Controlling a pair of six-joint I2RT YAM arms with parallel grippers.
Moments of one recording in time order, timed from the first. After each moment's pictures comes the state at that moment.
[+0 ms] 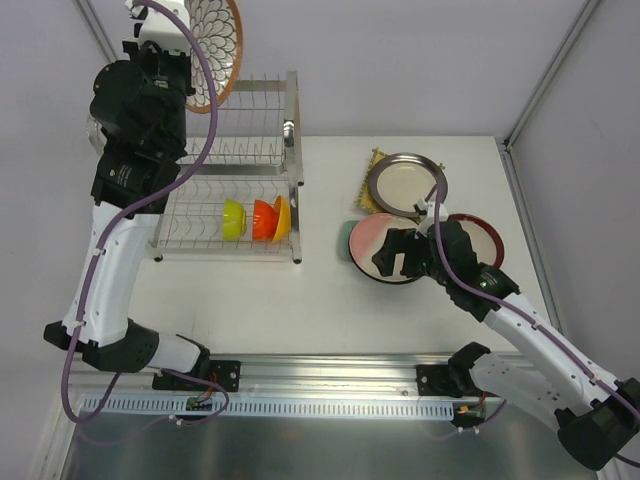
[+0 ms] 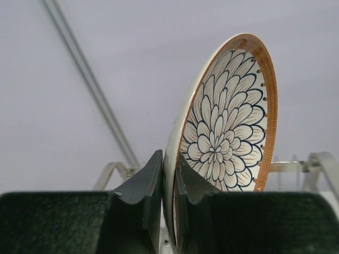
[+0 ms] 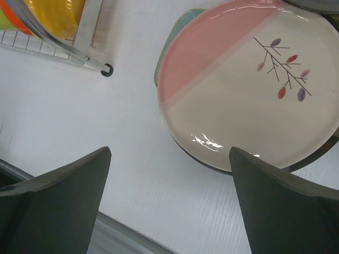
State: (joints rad) left arm -0.46 1.38 2.03 -0.32 -0.54 0.43; right arm 0.62 0.86 0.76 -0.47 0.05 0.44
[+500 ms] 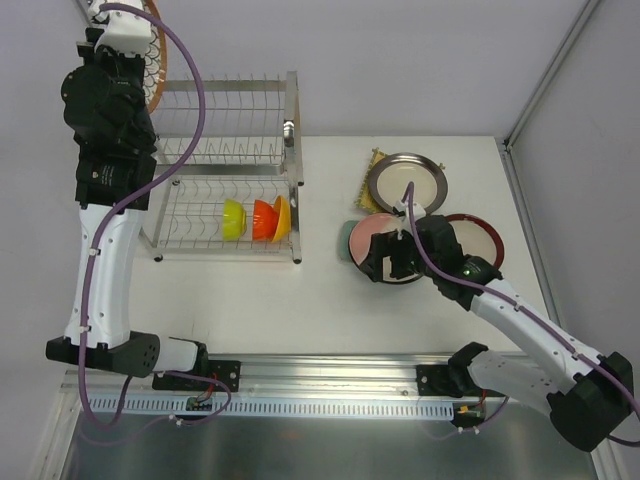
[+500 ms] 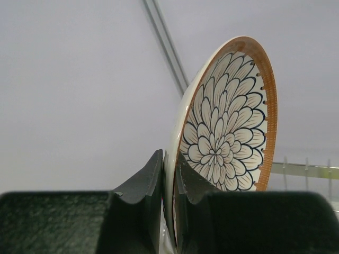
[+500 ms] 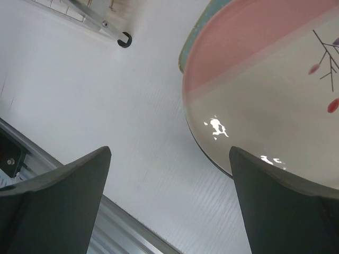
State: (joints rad) left arm -0.17 1.35 1.93 -0.22 -0.53 0.57; right arm 0.62 0.98 0.76 -0.41 -0.11 0.35
